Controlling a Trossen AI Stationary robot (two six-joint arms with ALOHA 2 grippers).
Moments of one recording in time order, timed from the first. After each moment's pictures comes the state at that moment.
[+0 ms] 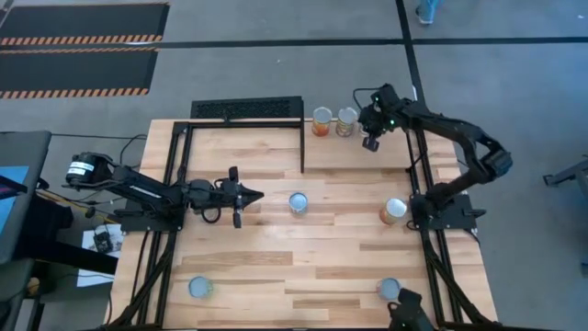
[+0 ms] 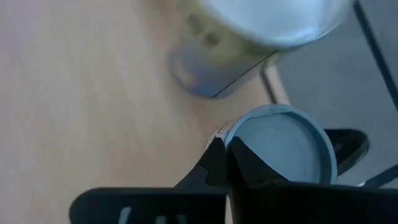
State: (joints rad) left arm -0.04 1.22 0.18 0.95 -0.18 -0.04; right arm -0.96 1.48 0.96 -0.50 -0.11 -0.60
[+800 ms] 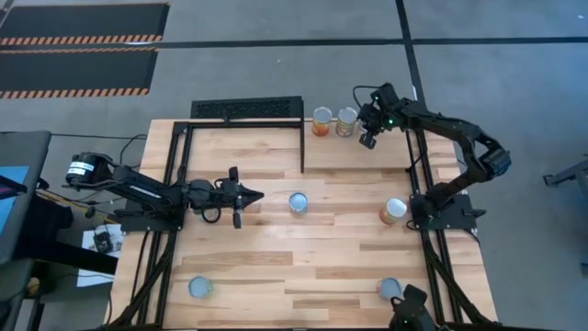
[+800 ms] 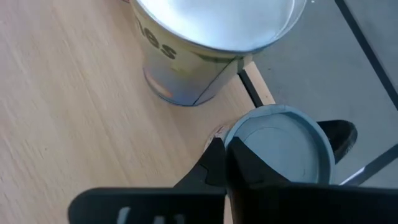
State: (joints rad) left arm -0.04 1.22 0.18 0.95 -0.18 -0.06; right arm -0.98 1.49 0.96 -0.47 -0.05 -0.52
